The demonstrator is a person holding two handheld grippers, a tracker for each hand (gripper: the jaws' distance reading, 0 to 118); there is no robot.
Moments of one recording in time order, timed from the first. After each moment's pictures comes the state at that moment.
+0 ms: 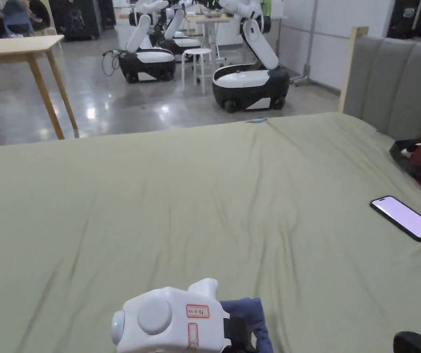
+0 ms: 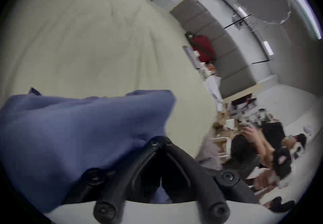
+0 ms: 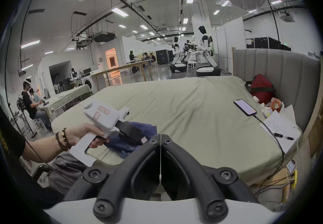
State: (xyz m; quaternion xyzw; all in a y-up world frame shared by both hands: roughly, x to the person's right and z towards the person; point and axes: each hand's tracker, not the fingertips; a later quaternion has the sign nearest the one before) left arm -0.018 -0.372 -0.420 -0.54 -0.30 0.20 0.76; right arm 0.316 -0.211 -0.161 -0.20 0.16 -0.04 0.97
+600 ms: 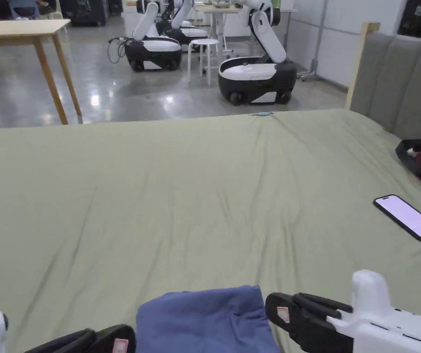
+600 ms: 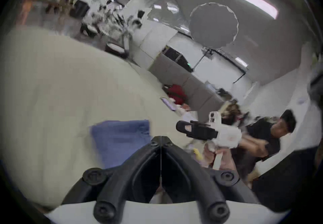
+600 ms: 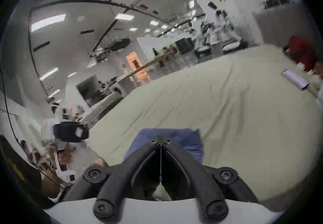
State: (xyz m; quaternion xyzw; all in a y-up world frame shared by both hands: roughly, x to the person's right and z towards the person) left arm -0.201 -0.265 -0.249 -0.25 -0.31 0.21 0.89; right arm 0.261 -0.285 -0.302 -0.27 0.33 -0.18 0.89
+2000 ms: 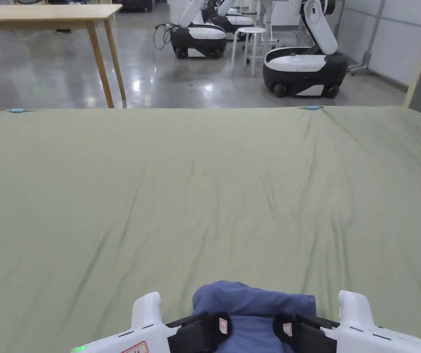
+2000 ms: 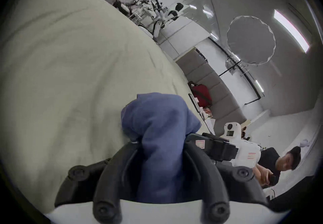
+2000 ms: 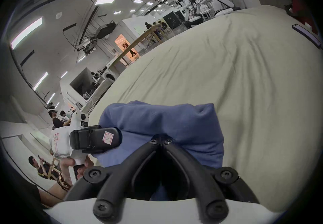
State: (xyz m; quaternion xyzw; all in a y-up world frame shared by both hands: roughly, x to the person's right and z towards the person) left arm -0.147 -0.418 -0.354 -0.34 -0.27 0.36 0.82; right arm 0.221 -0.355 -0.347 -0.36 0.29 -0.20 0.86
